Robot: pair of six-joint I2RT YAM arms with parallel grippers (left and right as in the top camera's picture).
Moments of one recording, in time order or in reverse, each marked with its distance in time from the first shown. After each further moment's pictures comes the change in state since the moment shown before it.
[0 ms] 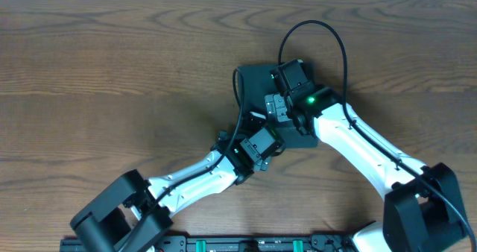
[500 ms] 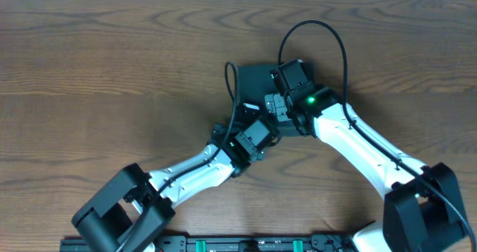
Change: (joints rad) left arm 0.069 0.015 0.000 0.060 -0.047 0.007; right arm 0.000 0.002 0.000 0.009 0.001 0.003
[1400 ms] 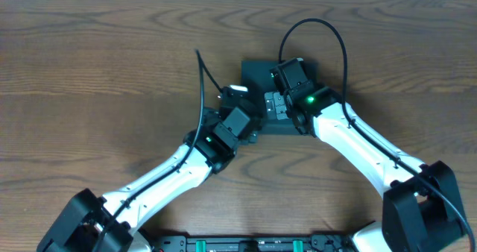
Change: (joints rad) left arm 0.098 -0.187 0.000 0.010 -0.016 0.080; right arm -0.001 0.006 0.000 0.014 0.008 0.008
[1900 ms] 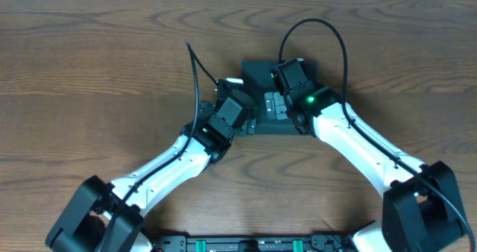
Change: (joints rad) left arm 0.064 0.064 0.000 0.098 0.101 0.021; right arm 0.000 0.000 0.000 -0.001 0.000 0.006
